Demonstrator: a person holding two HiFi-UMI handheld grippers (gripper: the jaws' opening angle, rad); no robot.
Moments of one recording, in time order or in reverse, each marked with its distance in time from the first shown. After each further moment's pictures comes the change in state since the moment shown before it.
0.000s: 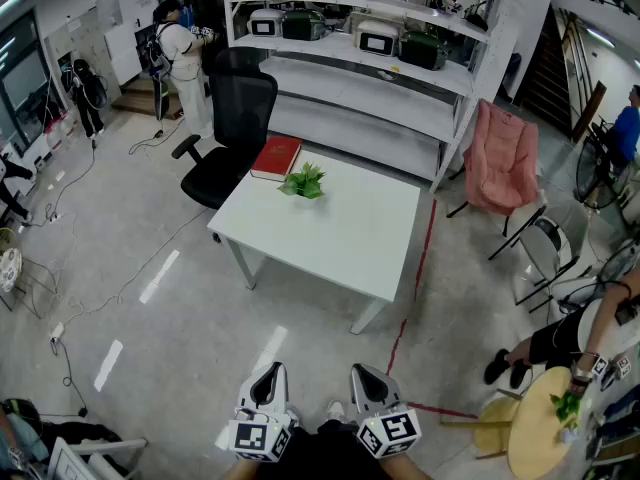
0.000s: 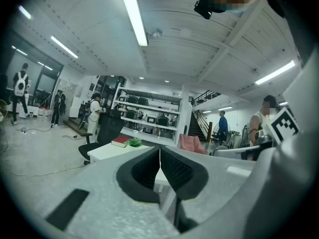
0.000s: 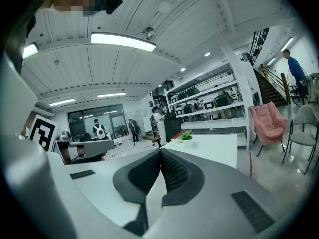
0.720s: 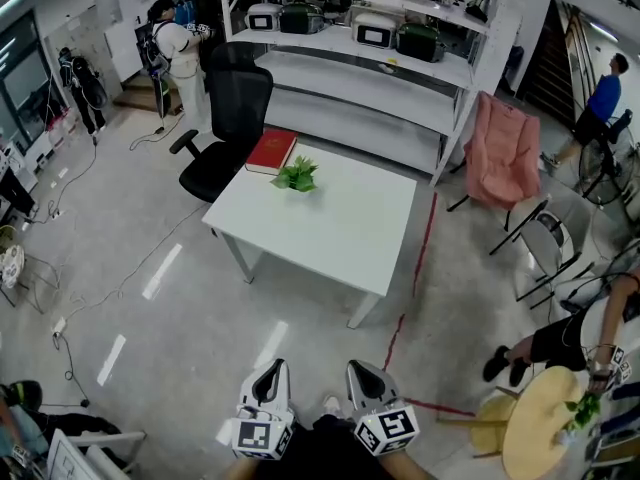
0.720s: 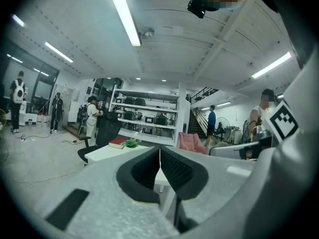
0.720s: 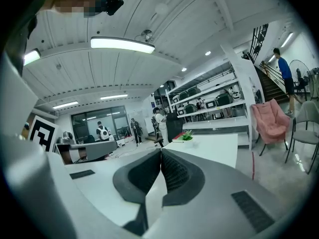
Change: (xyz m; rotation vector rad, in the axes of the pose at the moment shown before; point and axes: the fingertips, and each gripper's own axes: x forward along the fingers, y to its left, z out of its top) left arm 0.015 -0.048 -0.005 0.061 0.004 0.002; right arm -0.016 -0.031 0.000 0.009 -0.006 0.049
